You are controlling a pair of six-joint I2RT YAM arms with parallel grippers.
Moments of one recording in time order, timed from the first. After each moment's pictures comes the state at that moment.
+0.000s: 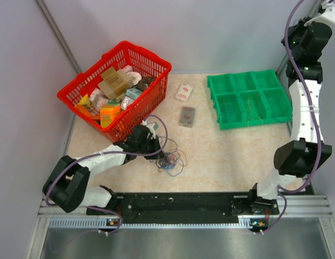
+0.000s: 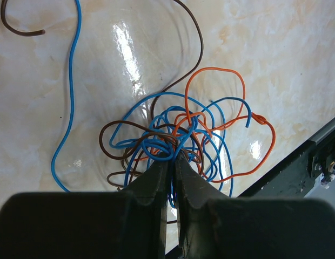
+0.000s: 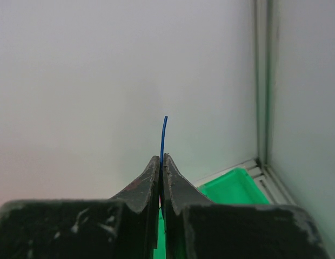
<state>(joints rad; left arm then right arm) -0.58 1.34 0.60 -0.10 0.32 -0.60 -0.16 1.68 1.92 -0.16 0.05 0.33</state>
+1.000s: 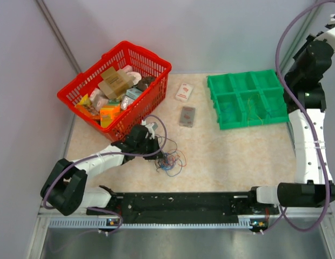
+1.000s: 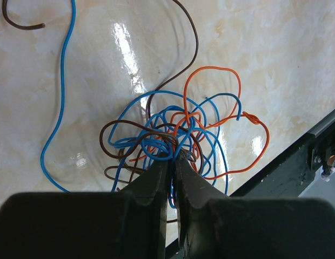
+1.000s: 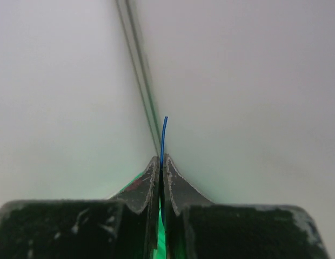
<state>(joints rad) -0.56 1.31 0.60 -0.13 0.34 -0.58 -0.01 1.34 1.71 -0.26 0.69 0.09</state>
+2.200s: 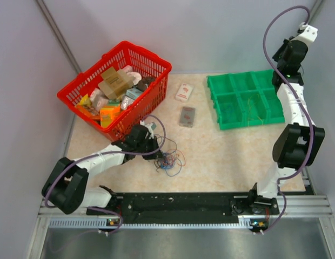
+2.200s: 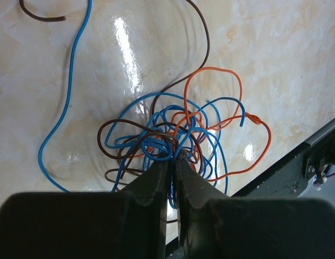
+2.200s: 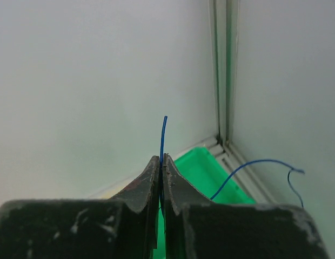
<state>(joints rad) -0.56 1.31 0.60 -0.14 0.32 -0.63 -0.15 1.80 1.73 0.09 0.24 0.19</state>
